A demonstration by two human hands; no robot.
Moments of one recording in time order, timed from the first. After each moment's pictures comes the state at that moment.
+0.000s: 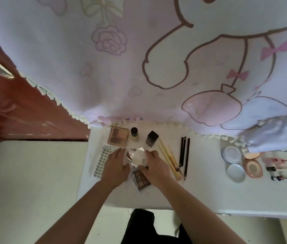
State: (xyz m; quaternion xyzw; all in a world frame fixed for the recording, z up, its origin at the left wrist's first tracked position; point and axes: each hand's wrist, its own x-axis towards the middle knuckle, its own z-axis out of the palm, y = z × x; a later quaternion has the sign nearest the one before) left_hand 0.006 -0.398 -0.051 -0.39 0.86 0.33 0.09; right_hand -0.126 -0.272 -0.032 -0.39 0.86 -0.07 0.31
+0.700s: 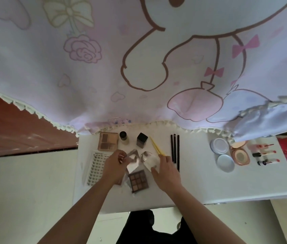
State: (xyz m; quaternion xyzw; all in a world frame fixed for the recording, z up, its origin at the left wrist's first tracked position) left_hand -0.034 -0.399 -0.031 -0.47 0.74 0.48 0.04; right_hand -0.140 -0.221 -0.031 -0.23 0.92 -0.13 0.28
